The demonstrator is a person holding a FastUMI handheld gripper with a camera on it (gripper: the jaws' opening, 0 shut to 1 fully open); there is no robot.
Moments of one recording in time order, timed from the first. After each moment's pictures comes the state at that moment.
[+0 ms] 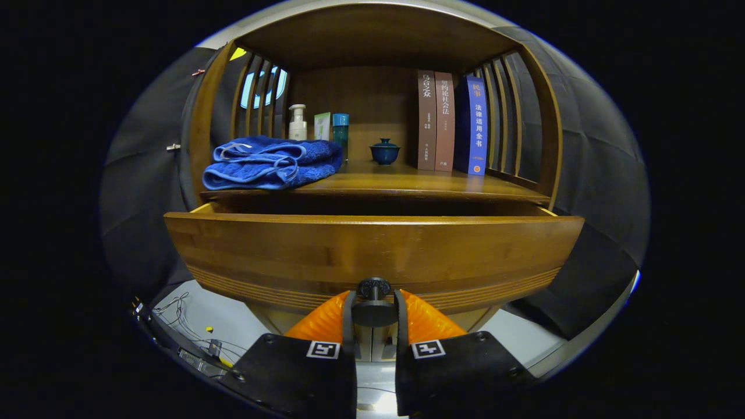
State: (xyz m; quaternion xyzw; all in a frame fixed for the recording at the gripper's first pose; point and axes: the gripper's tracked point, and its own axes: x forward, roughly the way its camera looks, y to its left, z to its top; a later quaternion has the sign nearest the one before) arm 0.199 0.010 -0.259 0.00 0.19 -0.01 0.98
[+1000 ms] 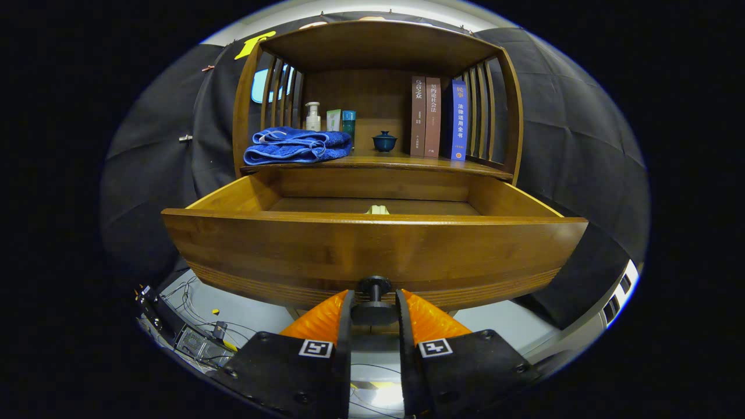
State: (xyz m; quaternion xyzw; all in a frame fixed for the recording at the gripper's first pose) arm 0.097 0.011 -0.268 0.00 0.21 -0.01 0.98
